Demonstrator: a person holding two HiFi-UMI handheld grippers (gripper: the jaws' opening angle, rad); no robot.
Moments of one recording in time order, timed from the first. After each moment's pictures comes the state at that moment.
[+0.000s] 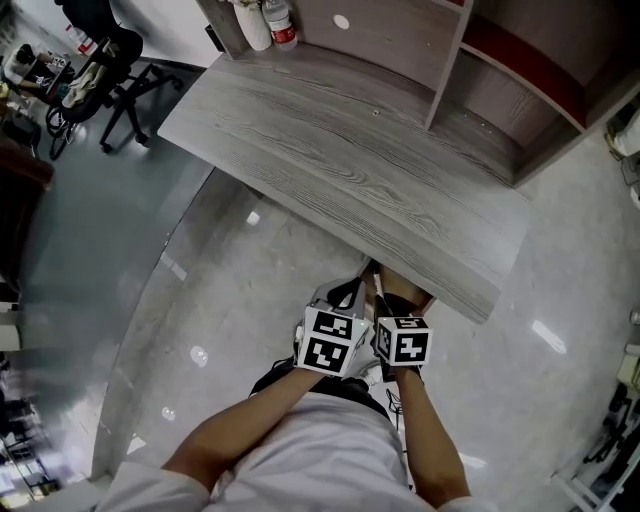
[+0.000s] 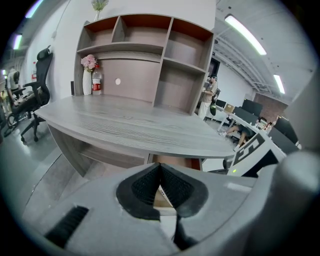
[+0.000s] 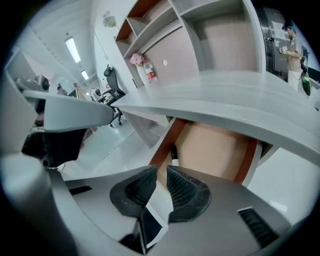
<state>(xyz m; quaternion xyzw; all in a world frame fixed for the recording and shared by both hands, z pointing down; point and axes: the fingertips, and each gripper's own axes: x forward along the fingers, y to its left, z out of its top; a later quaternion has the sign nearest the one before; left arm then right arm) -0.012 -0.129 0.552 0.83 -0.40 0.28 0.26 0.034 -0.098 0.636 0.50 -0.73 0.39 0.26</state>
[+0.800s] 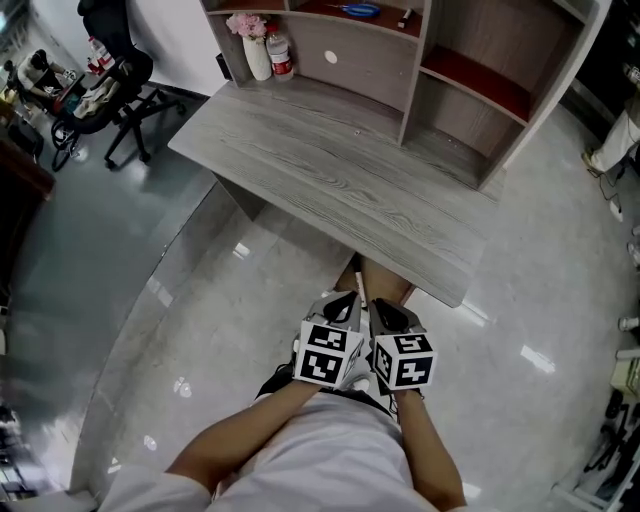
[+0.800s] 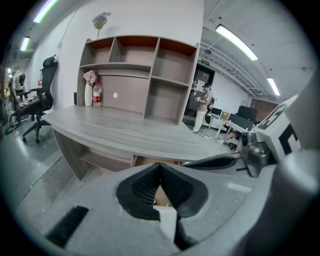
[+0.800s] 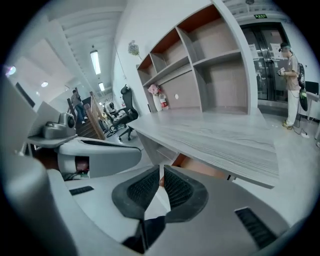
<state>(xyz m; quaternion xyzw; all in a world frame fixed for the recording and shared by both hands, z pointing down) 0.013 -0.061 0.504 0.85 -0.42 0.22 0.23 0.049 -0.049 0.519 0.52 -0.78 0.29 0.19</state>
